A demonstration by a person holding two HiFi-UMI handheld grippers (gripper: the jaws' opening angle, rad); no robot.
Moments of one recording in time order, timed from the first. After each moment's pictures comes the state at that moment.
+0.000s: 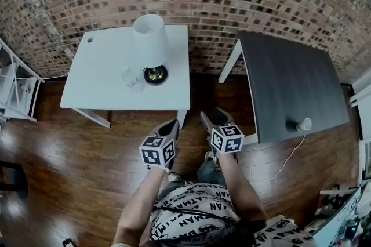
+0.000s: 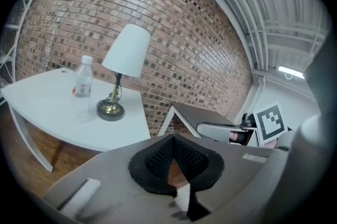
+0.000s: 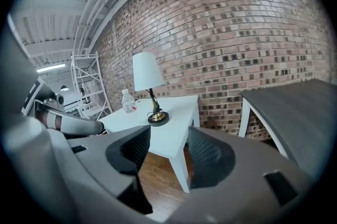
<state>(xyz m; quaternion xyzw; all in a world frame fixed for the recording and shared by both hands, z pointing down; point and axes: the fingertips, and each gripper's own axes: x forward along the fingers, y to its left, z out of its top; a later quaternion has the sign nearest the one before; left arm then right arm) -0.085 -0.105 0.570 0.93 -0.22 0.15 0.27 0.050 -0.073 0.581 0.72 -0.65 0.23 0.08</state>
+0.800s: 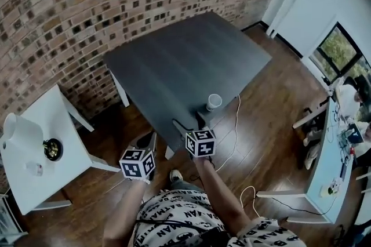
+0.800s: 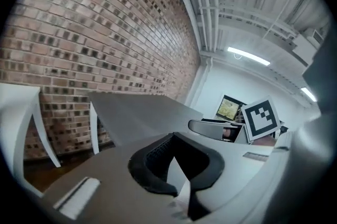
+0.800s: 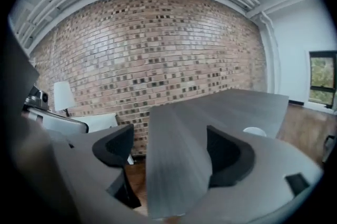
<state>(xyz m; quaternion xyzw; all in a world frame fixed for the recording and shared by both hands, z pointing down) 0.256 0.111 0.559 0.96 0.07 0.19 0.17 0.365 0.208 0.572 0.90 -0.37 0.20 0.02</state>
